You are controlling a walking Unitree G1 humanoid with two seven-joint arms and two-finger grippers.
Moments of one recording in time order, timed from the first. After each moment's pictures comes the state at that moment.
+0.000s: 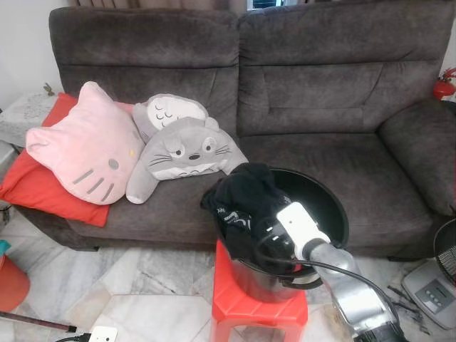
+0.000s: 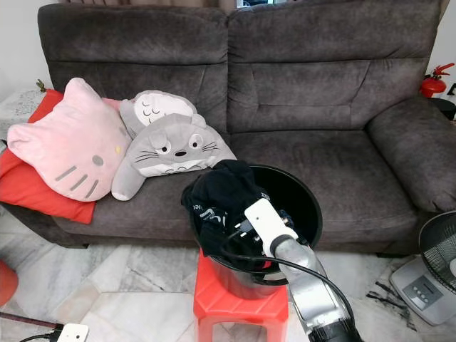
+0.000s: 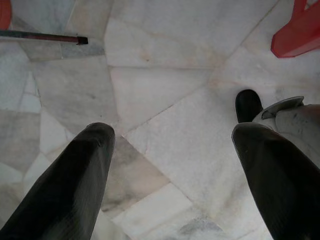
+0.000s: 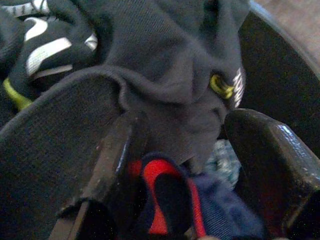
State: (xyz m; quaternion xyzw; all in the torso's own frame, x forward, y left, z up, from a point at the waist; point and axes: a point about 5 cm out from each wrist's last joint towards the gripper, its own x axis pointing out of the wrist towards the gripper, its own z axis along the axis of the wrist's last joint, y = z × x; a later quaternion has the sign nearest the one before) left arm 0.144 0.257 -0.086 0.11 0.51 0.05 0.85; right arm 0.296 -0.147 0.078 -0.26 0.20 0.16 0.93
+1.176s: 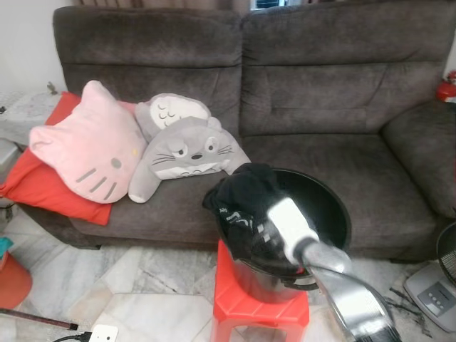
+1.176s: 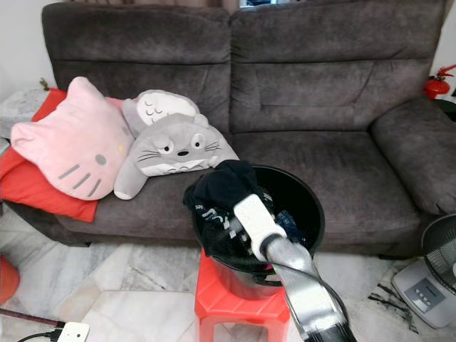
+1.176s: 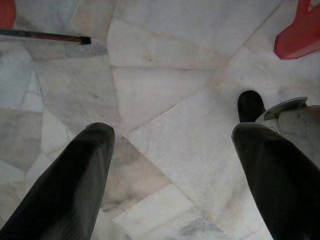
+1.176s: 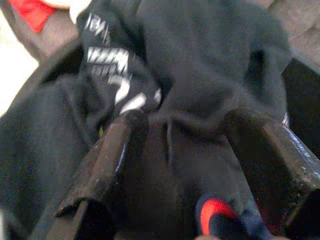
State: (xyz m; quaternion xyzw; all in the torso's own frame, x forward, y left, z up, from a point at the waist) left arm 0.146 0.257 -0.085 0.11 0.51 0.05 0.85; right arm 0.283 -0.129 0.083 -0.21 0.18 0.23 0.93
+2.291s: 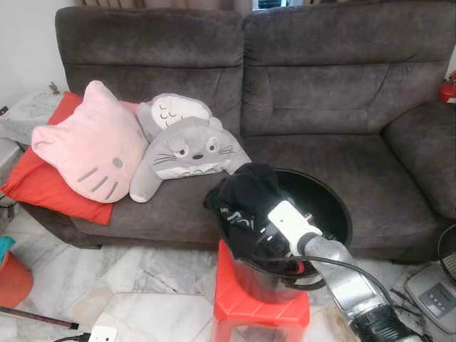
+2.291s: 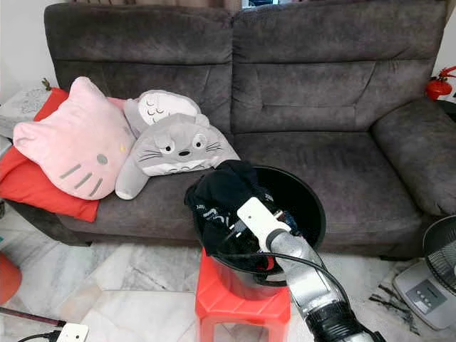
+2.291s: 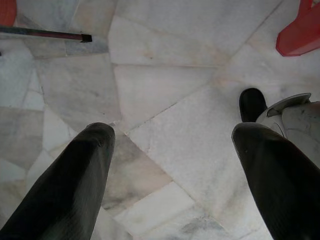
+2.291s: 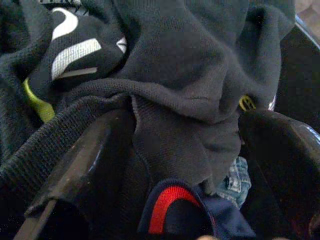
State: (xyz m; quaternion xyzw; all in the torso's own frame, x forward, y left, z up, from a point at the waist) left arm 0.143 0.259 -0.085 0.12 0.51 0.05 0.85; right arm 0.307 -0.142 0.072 -0.30 0.21 0.20 0.91
